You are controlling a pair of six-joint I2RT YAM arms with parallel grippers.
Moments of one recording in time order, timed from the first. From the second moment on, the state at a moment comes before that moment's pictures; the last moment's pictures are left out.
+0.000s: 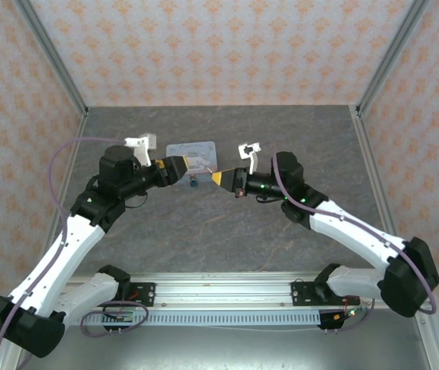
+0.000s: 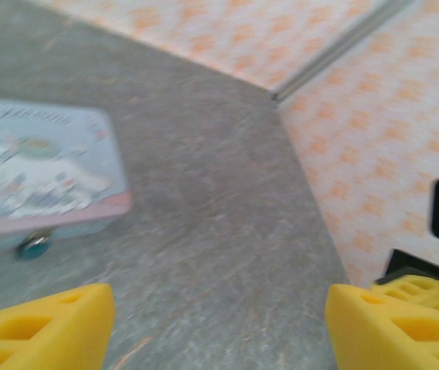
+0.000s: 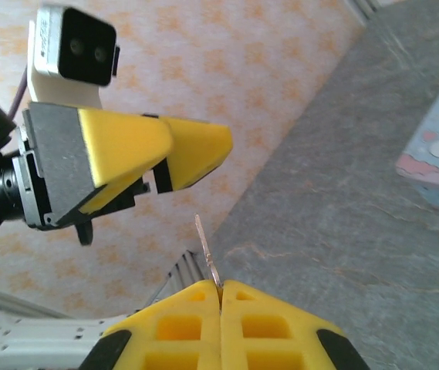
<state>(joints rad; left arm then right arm) -0.32 0.95 0.91 -0.39 0.32 -0.65 0.68 1.23 0.84 0.20 -0.57 0.74</state>
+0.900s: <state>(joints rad) -0.24 1.22 0.62 -0.10 0.33 -0.72 0.59 2.04 1.35 0.17 -0.51 0.79</state>
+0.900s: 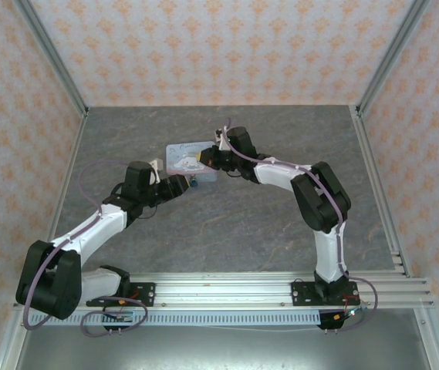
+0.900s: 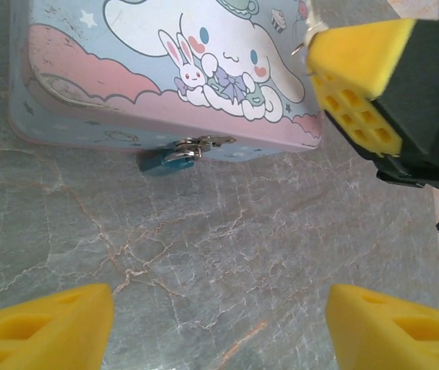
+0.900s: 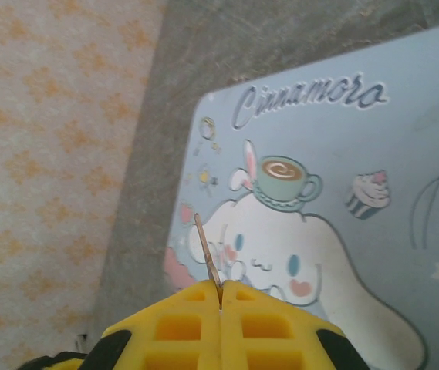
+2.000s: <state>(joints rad) -0.32 1.29 0.56 0.04 0.36 -0.57 0.59 1.82 1.01 0.21 -0.45 0.80</state>
